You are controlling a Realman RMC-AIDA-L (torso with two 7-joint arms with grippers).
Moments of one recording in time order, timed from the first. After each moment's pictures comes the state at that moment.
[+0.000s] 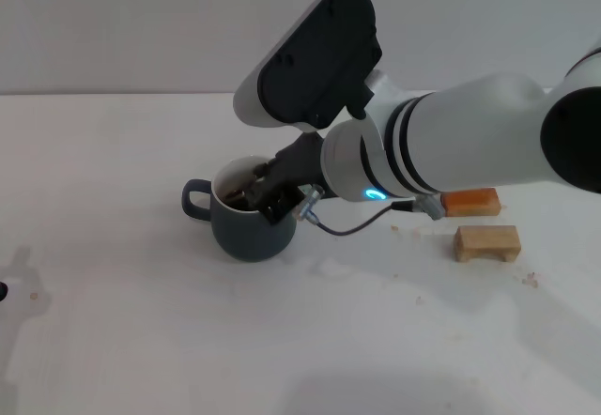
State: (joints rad) left arm -0.13 -2.07 -0.70 -0.19 2.18 1.39 -0.02; right arm 0.72 2.08 1.16 1.43 -2.61 0.96 -0.18
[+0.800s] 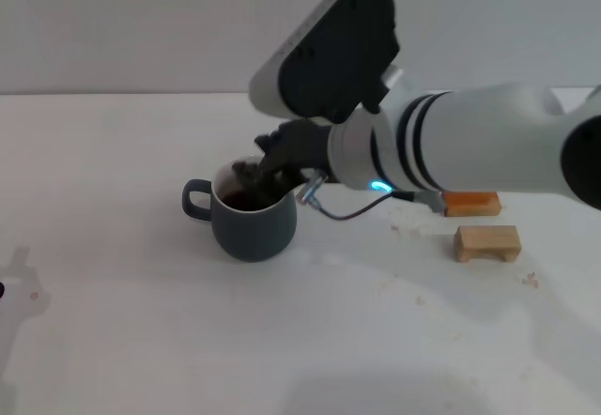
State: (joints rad) left arm -0.13 -2.07 -0.70 -0.19 2.18 1.40 -0.02; right arm 0.66 2.08 1.15 1.45 -2.63 0.84 -0.21
